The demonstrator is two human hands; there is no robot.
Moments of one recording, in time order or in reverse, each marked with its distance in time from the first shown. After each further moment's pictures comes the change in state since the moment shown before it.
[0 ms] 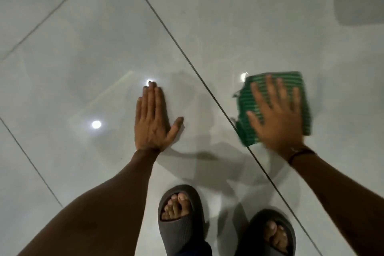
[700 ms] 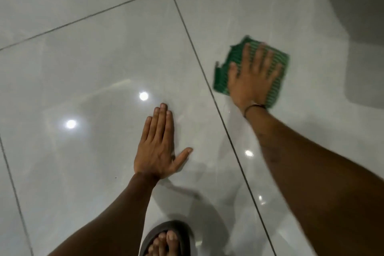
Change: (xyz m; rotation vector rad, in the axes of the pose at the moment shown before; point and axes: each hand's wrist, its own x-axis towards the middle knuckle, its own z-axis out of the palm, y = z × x) left_hand -0.003 -0.016 0.015 0.000 0.067 -0.043; right_hand 0.220 -0.115 -0.046 0.086 0.075 0.214
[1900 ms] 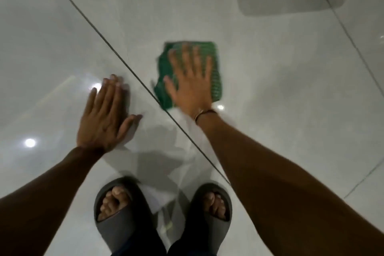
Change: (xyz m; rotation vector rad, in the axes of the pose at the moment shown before) left_hand -0.005 0.067 -0.017 0.014 -0.046 0.342; right_hand -0.161 0.133 0.027 -0.001 0.017 -0.065
